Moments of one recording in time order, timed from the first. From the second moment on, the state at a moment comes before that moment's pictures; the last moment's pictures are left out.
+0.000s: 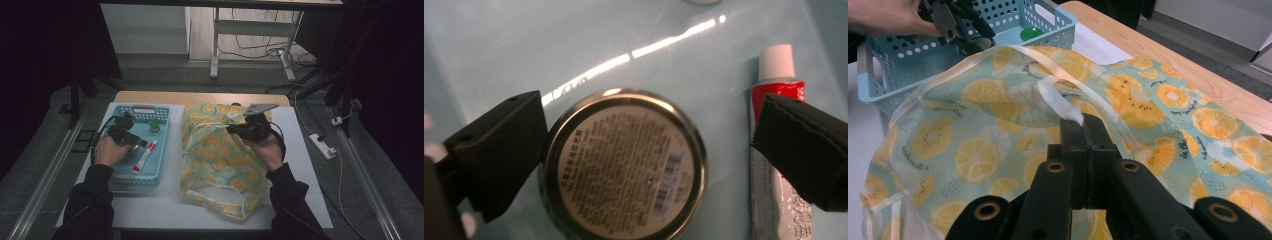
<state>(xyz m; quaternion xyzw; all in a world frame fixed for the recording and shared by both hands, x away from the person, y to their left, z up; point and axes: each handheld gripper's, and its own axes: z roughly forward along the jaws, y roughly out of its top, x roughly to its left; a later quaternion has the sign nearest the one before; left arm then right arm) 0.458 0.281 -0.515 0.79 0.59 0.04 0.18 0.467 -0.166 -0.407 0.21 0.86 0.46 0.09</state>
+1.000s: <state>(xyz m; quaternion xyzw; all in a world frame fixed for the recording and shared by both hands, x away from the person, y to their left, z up) 0.439 0.281 -0.493 0.78 0.59 0.05 0.21 0.467 -0.165 -0.408 0.21 0.86 0.46 0.09</state>
